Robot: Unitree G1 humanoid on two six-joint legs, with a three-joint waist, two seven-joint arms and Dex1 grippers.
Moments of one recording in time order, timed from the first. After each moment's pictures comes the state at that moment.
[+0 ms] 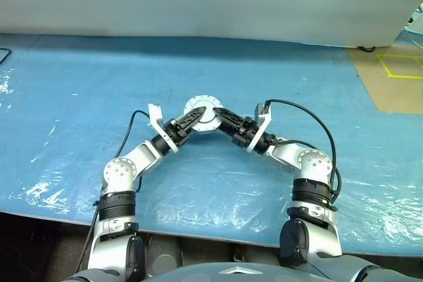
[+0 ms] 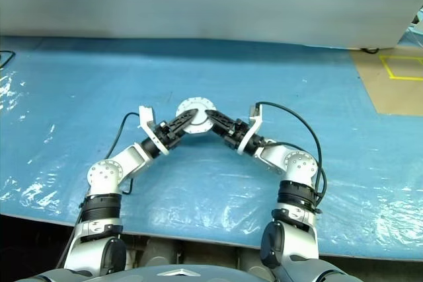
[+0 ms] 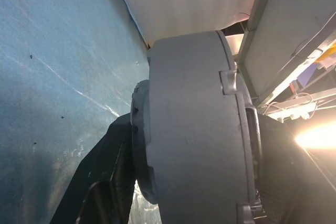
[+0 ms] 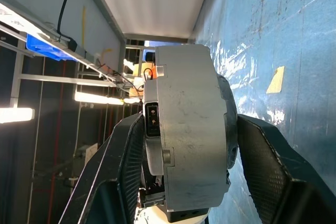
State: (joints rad) left arm -0.39 0.04 0.31 0.17 -1.10 0.97 -0.48; right arm -0.52 0.03 -0.50 0.23 1.10 1.29 0.31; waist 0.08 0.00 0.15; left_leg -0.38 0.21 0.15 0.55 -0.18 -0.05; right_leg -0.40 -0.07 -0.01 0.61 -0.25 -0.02
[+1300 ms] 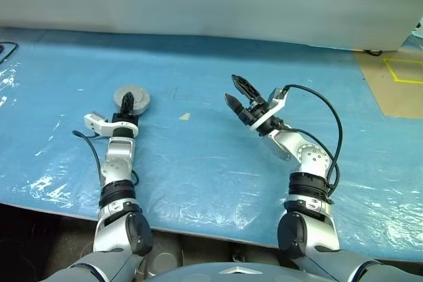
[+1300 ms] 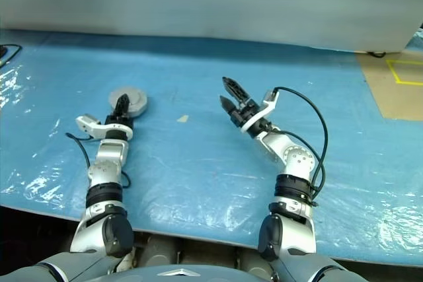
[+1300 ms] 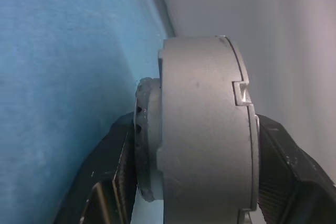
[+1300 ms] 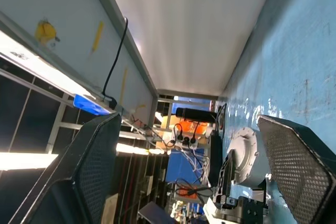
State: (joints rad) left arm -0.55 0.01 0.66 0.53 -0.94 0.20 -0.29; right arm -0.57 0.03 -0.49 0.28 1.30 1.00 0.24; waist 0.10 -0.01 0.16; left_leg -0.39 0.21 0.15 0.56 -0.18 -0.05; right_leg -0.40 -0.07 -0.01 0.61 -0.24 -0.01
